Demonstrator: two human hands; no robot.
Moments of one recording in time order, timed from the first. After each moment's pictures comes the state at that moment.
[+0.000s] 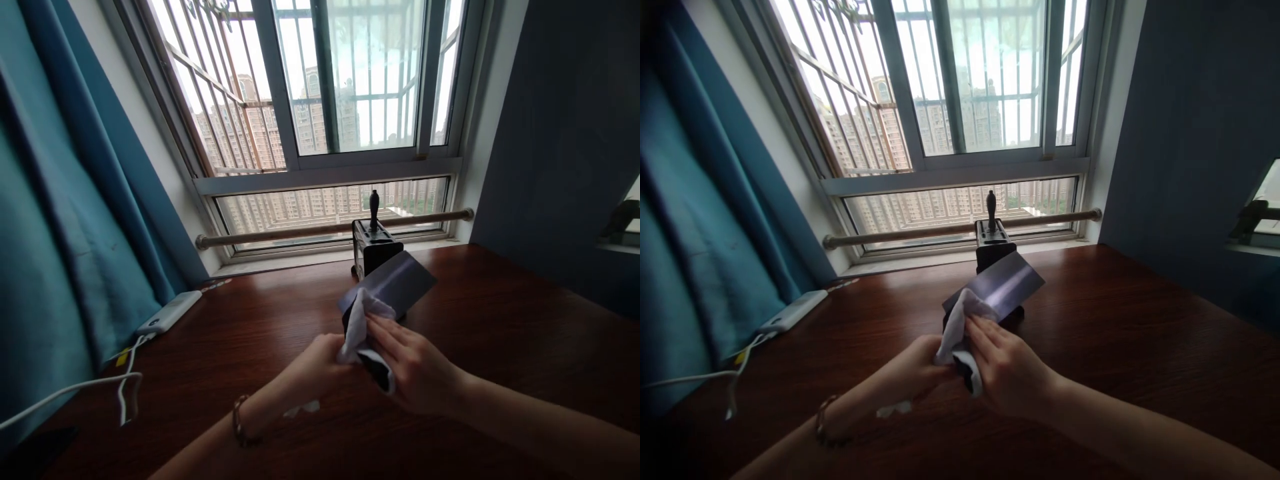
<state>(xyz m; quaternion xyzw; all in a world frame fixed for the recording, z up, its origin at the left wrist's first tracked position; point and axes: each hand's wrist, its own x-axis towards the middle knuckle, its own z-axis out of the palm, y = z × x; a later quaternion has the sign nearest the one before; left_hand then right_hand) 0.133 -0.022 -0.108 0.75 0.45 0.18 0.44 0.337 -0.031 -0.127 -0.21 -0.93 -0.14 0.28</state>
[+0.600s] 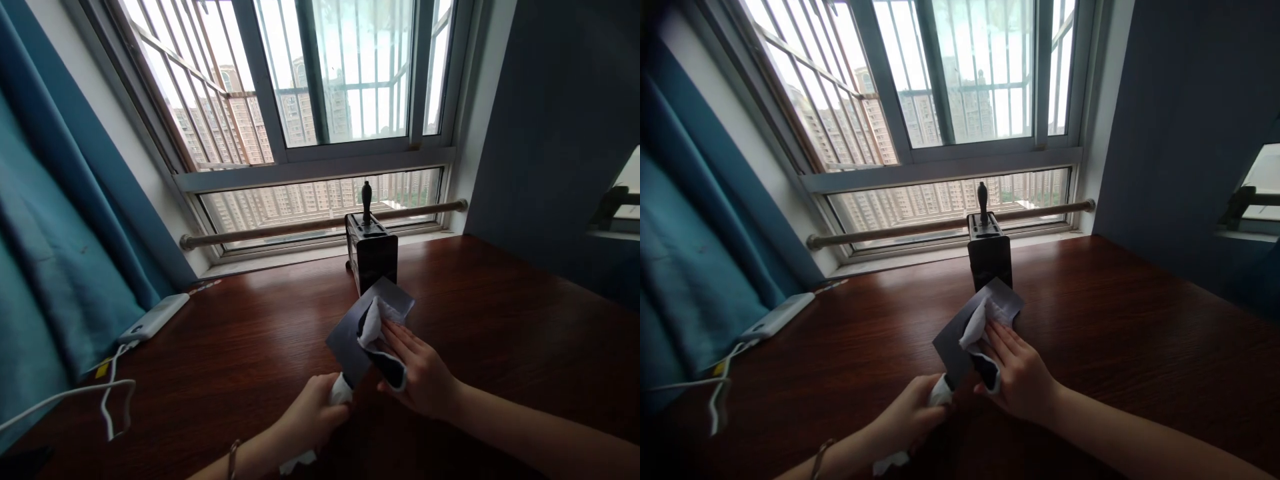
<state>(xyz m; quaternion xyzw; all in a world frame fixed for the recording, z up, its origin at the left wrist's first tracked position) 0.121 -0.037 -0.204 0.68 0.48 0.17 0.53 0.360 -0.020 -0.202 -0.28 -0.89 -0.18 0.32</state>
